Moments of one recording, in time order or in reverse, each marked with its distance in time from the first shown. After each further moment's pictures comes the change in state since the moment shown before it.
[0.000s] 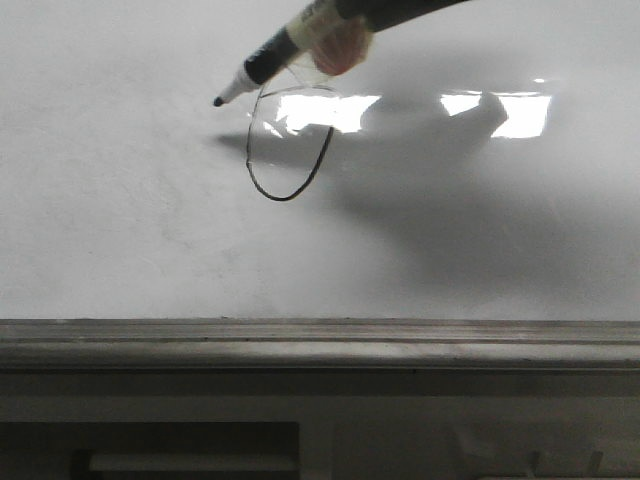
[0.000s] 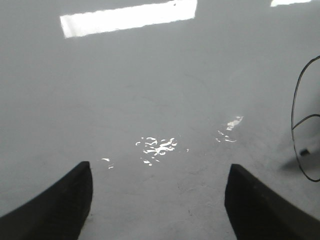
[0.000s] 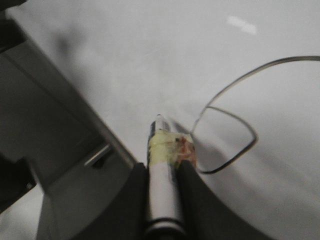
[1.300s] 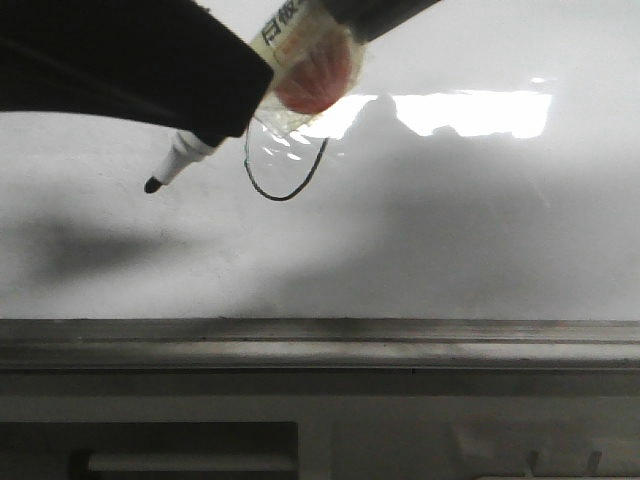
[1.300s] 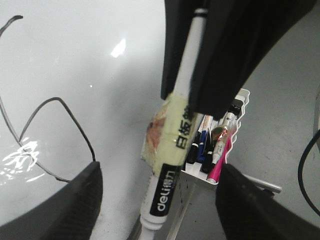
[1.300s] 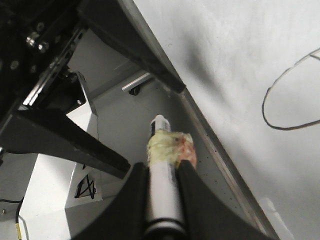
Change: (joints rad) left arm -0.622 0.427 -0.146 -0.192 -0.023 0.348; right arm 0.001 0.062 -0.151 -0.091 0.369 -0.002
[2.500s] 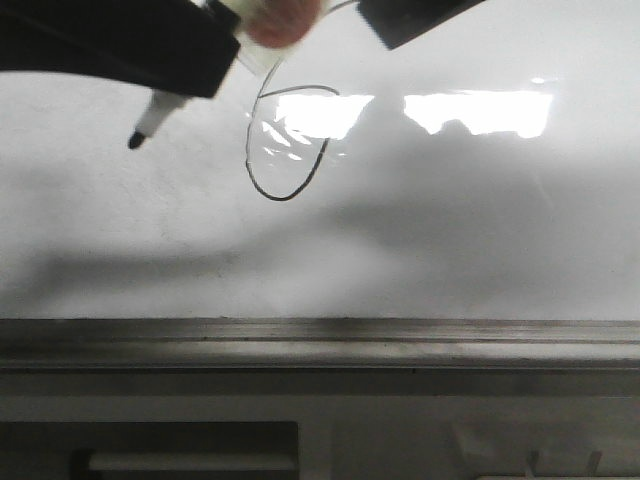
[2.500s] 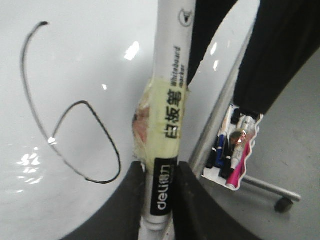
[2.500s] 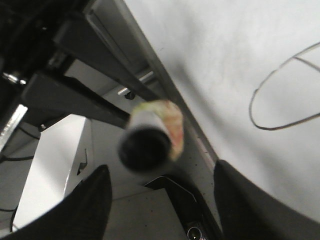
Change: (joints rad) left arm 0.043 -0.021 -0.003 0.034 -0.024 -0.015; right arm -0.055 -0.015 -0.001 0.001 0.000 0.000
